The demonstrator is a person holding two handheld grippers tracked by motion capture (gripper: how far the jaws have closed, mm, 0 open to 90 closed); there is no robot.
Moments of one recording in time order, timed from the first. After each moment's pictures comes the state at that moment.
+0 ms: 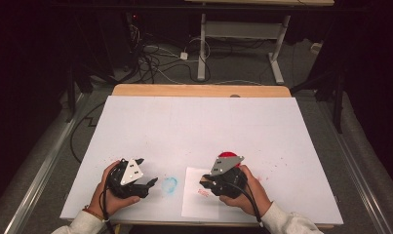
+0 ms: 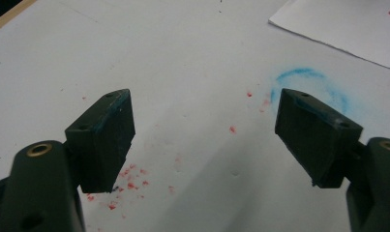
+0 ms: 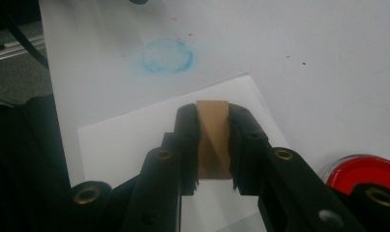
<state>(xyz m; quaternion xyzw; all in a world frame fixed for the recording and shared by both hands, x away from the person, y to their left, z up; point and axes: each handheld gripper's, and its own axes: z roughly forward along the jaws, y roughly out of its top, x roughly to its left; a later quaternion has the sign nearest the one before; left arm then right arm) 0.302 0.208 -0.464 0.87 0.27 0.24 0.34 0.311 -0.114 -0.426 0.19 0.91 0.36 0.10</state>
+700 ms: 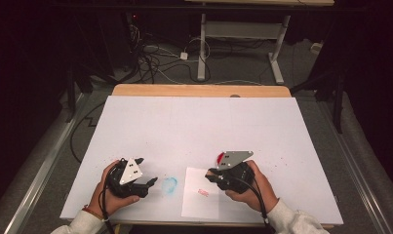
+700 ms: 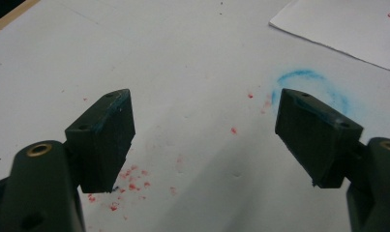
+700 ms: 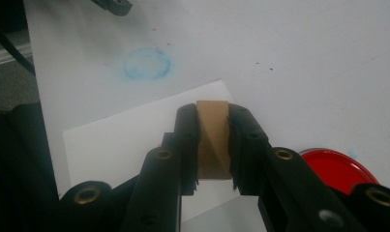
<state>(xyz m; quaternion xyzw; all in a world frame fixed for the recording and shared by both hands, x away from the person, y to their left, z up) 0.301 0.210 -0.464 0.87 0.27 0.24 0.34 0.317 -0.129 -0.412 0.20 0.90 0.36 0.12</state>
